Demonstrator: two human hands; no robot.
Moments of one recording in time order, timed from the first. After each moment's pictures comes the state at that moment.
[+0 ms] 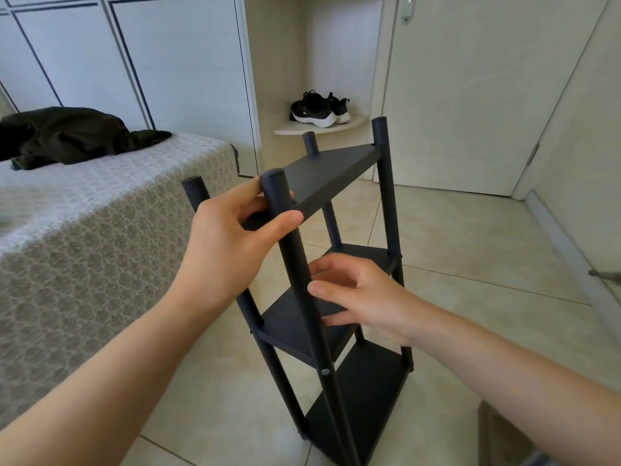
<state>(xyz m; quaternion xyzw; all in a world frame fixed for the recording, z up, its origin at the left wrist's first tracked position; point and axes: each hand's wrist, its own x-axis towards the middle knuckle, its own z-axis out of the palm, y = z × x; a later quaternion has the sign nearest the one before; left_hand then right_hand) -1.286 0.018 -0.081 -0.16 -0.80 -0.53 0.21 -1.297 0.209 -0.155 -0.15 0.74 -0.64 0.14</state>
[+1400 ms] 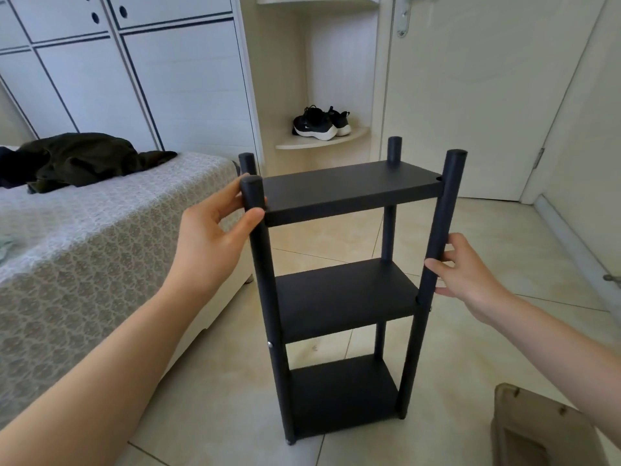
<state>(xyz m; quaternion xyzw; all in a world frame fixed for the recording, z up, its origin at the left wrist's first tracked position) -1.324 0.003 -0.090 -0.14 -0.81 -0.51 0.25 -1.345 0.339 -0.176 0.13 0.82 -0.55 -0.10</state>
